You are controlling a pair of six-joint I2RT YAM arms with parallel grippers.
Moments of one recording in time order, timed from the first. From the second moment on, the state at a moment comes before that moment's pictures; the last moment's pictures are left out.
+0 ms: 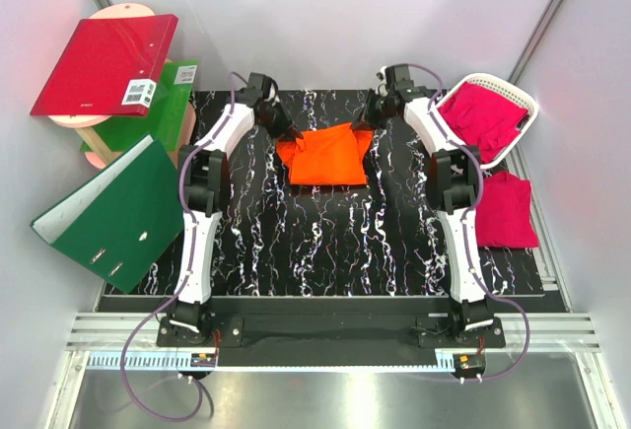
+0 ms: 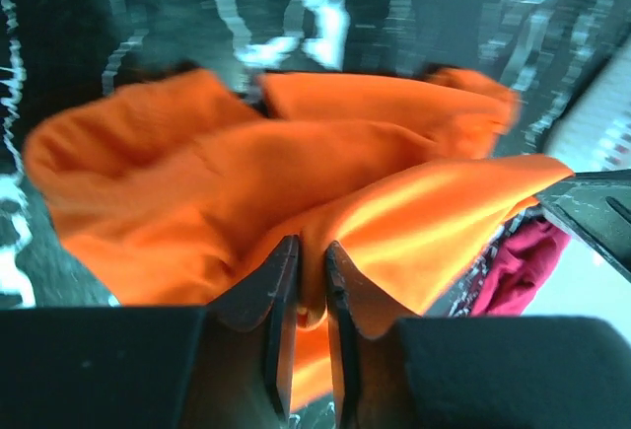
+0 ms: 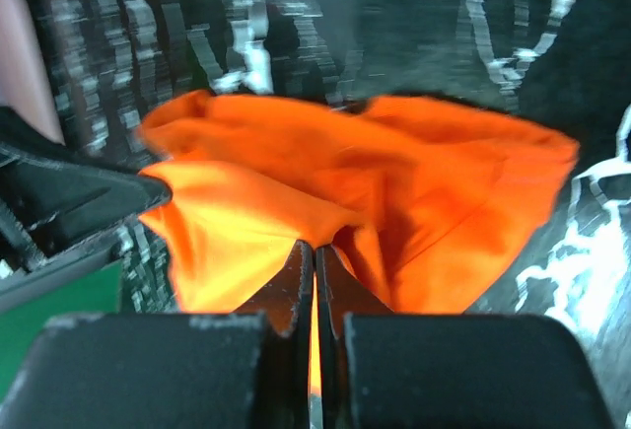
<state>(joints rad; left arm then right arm) -0.22 2.45 2.21 -0.72 0.43 -0.72 0.23 2.52 2.35 -0.69 -0.49 0.55</state>
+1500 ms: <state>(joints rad) -0.23 2.42 1.89 -0.35 0.74 -0.98 0.24 2.56 2.05 -0.39 -0.98 0.92</state>
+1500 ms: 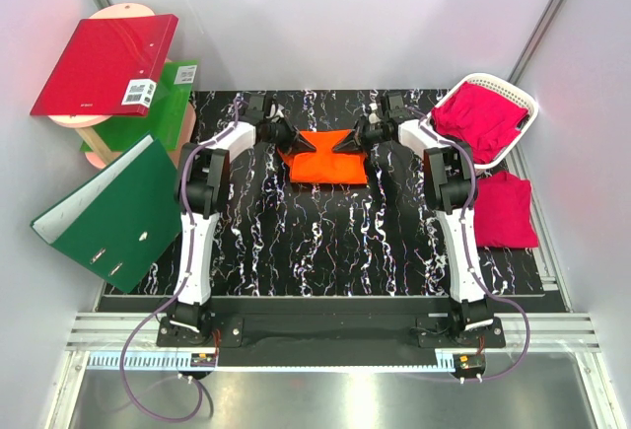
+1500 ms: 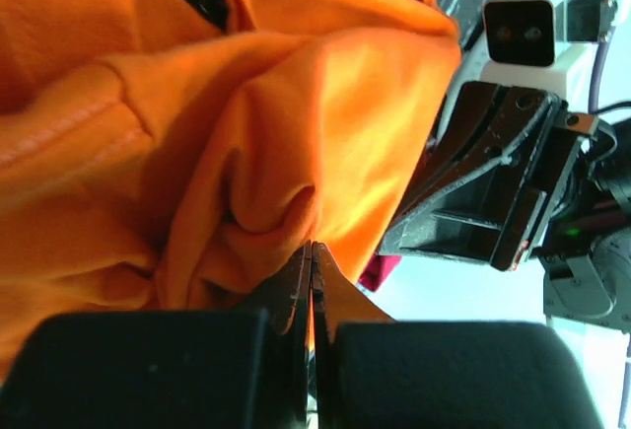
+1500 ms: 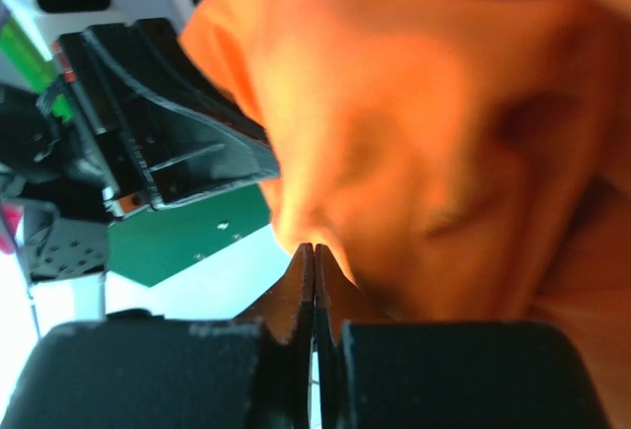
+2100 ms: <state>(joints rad) -0.23 2.41 2.01 -0.66 0.45 -0.75 0.24 2.37 1.90 -0.58 -0.59 0.69</state>
